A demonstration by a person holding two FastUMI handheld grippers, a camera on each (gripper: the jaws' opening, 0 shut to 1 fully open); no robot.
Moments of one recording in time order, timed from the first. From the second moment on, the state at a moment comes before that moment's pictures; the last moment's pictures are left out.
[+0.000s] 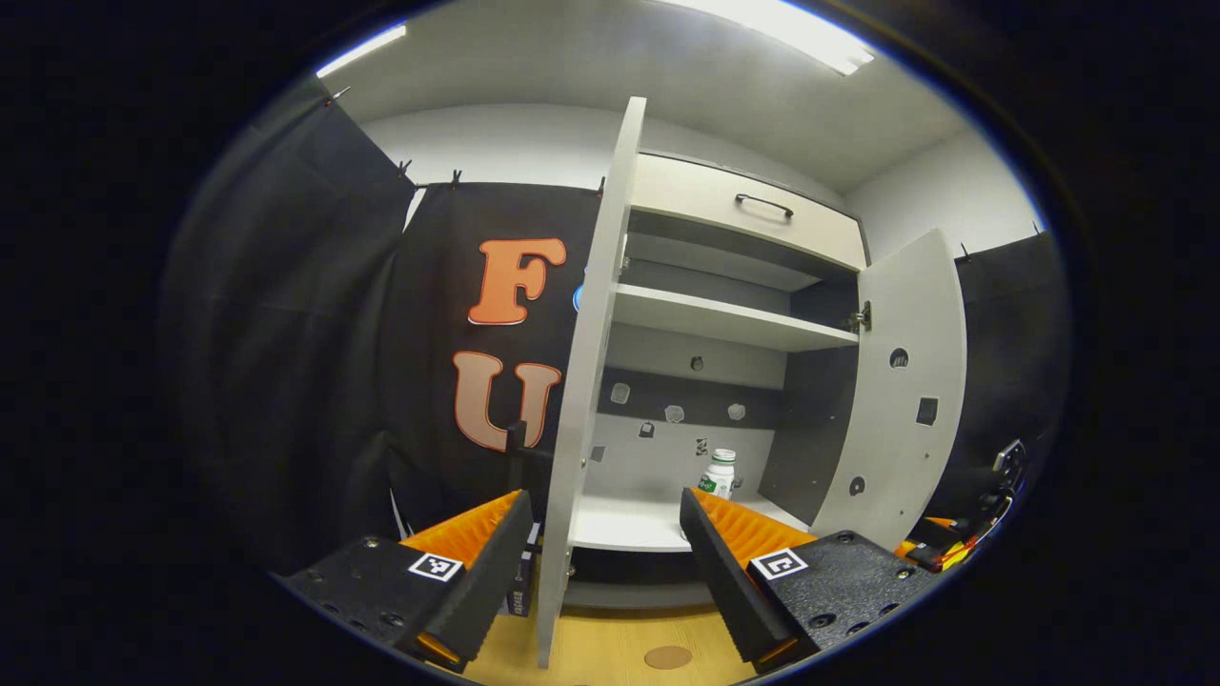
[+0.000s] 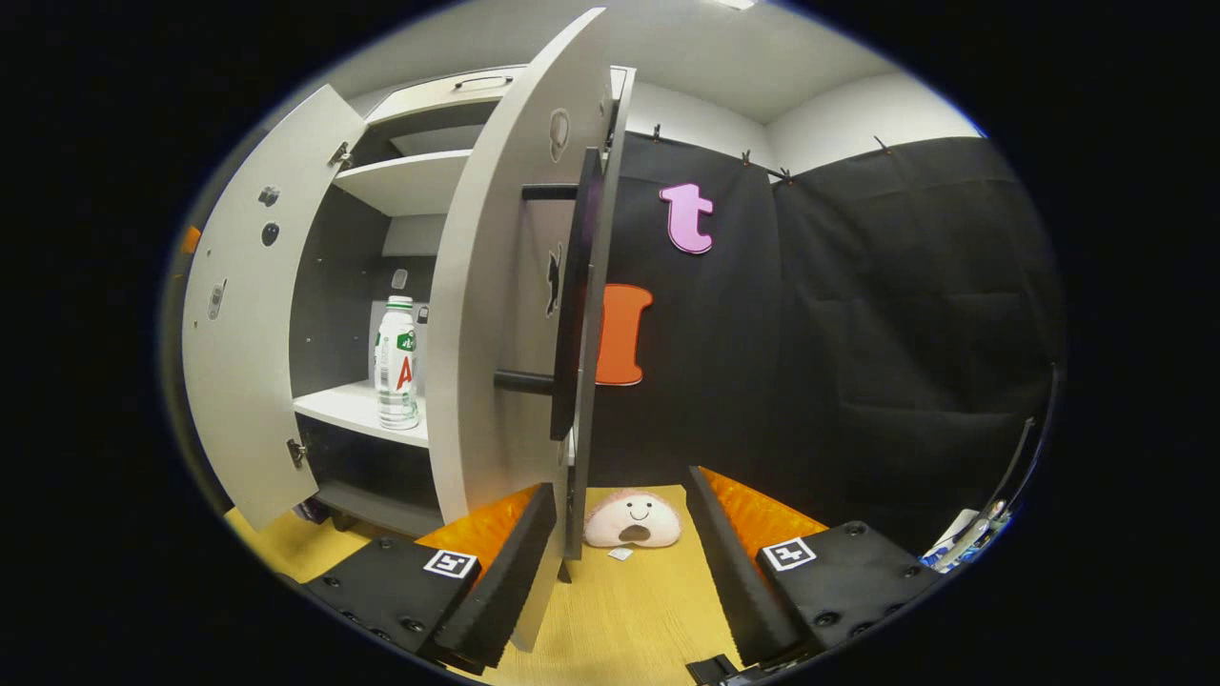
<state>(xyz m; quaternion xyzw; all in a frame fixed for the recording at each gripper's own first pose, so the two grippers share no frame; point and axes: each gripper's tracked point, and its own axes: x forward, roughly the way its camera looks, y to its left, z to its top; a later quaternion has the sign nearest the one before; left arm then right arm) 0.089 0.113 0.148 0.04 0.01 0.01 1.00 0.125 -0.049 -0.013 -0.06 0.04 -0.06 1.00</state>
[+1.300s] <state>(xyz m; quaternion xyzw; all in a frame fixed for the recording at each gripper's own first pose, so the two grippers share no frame) 0.077 0.178 0.139 0.05 0.01 0.08 1.00 0.174 0.107 -0.007 -0.05 0.03 0.10 0.99</state>
